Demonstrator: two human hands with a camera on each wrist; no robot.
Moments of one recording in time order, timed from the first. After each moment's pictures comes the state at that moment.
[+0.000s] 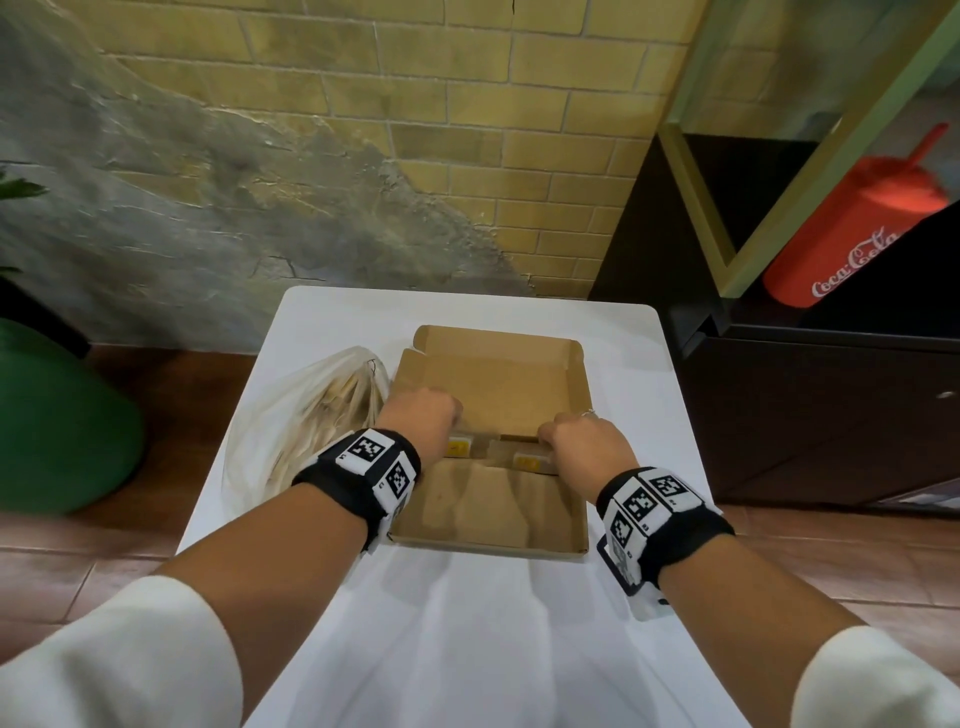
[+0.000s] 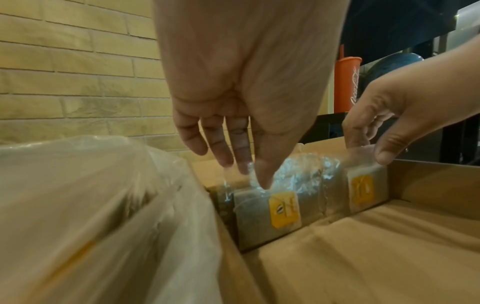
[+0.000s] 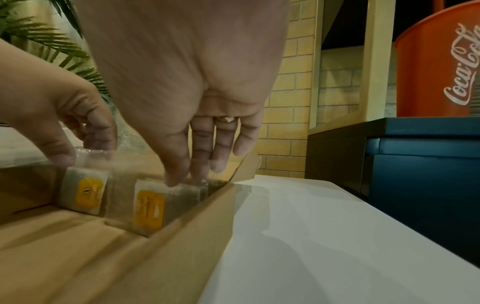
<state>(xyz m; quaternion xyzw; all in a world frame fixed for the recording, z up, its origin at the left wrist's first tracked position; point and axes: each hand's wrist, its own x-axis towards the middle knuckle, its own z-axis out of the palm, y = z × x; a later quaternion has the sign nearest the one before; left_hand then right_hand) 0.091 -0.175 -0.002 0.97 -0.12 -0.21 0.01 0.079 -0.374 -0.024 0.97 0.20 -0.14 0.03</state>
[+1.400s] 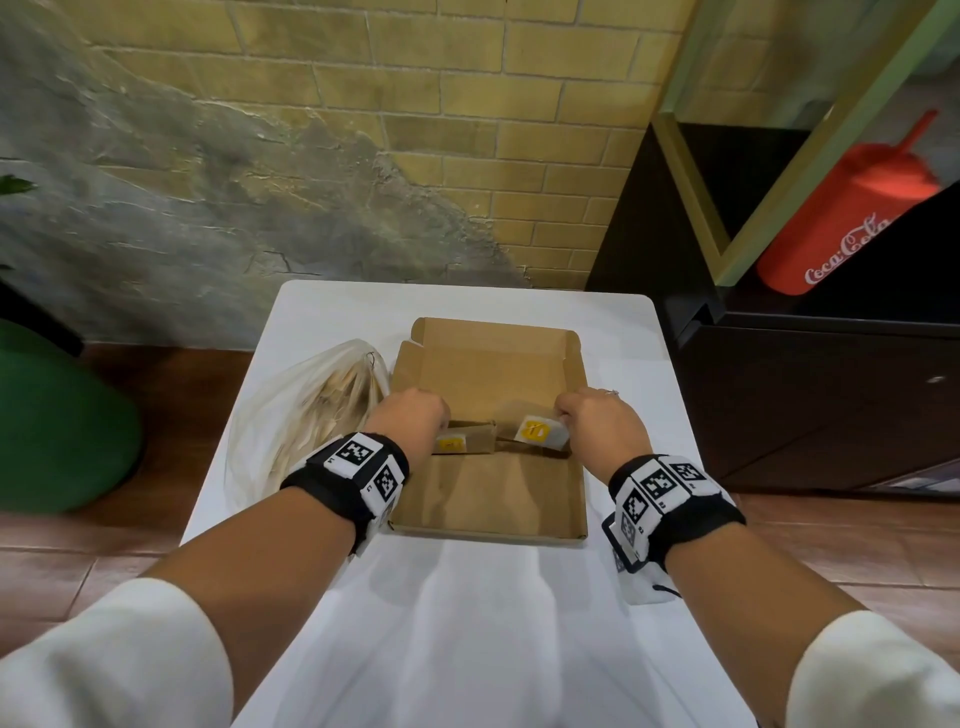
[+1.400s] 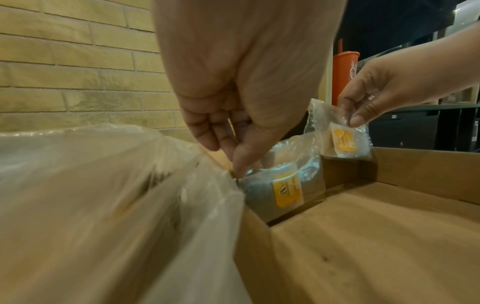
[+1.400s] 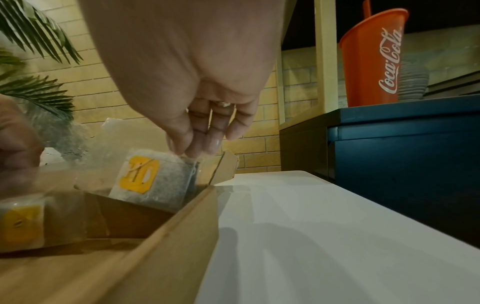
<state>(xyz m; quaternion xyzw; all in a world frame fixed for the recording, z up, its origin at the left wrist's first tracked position) 0.081 -0.170 0.001 0.96 -0.10 -0.24 0.01 0.080 -0.387 -0.019 0.99 0.12 -0.09 -0.09</state>
